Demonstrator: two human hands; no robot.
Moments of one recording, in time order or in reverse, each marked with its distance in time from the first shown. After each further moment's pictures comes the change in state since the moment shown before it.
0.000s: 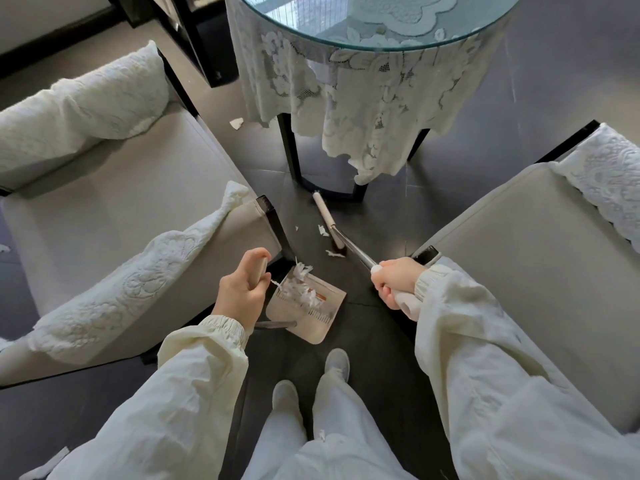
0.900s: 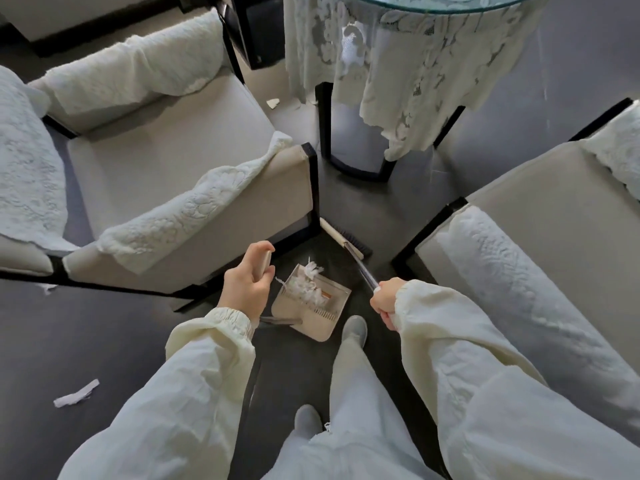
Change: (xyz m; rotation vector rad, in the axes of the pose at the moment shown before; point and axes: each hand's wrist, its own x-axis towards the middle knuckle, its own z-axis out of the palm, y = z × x) left_hand -0.140 -0.070 -0.038 -0.062 0.116 -0.077; right_hand -0.023 0.116 0.143 -0.278 0.038 -0.124
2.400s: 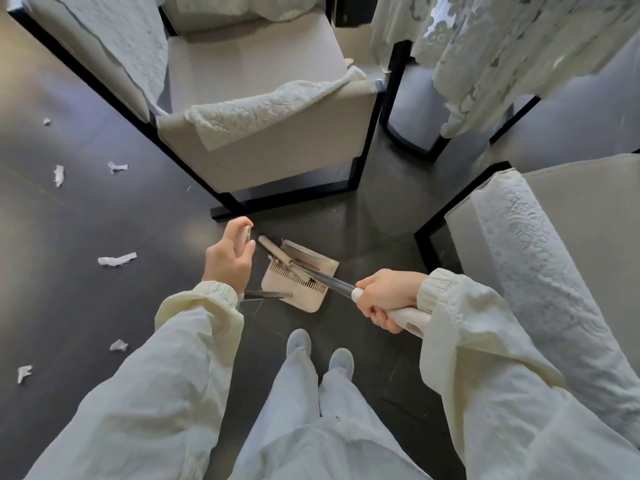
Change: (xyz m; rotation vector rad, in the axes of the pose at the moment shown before) left_hand -0.213 -0.104 -0.036 0.025 0.357 -0.098; right_hand -0.141 0.079 0.116 -0.322 -0.345 0.037
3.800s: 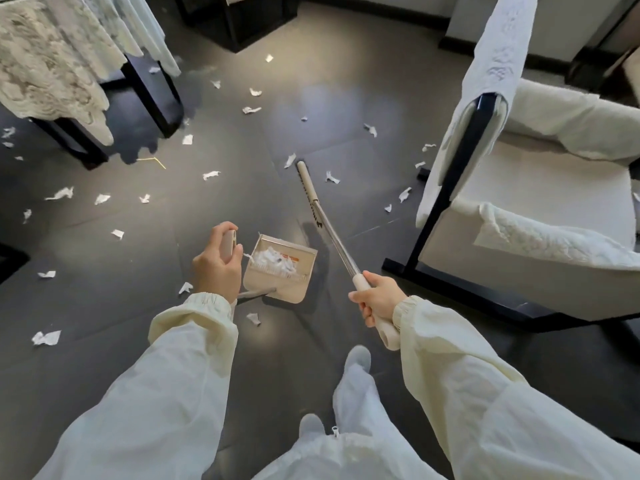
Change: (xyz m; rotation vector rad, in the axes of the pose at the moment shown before) left_hand -0.010 -0.251 -0.407 -0.004 0.739 -0.442; right_hand 0.078 -0.369 0.337 -0.128 0.011 -0.477
